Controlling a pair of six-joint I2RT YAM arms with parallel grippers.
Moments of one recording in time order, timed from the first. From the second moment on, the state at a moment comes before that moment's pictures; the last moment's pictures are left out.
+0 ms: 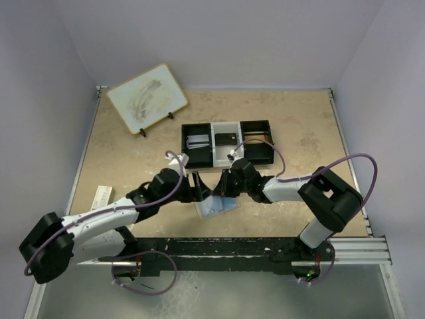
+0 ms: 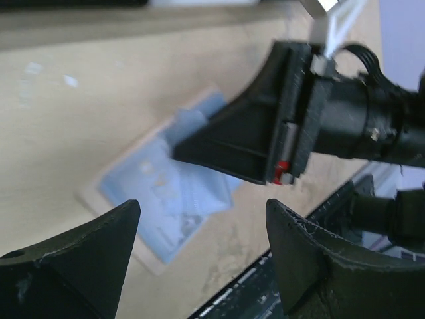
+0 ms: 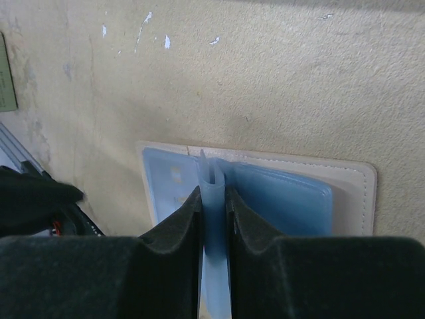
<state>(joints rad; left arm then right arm) -0.74 0.99 0.43 0.01 0.03 -0.81 0.79 1.62 0.61 0.27 -0.19 0.82</state>
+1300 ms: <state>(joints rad) -0.98 1.44 0.22 0.80 -0.16 -1.09 0.76 1.61 0.62 0.27 -0.22 0.81</state>
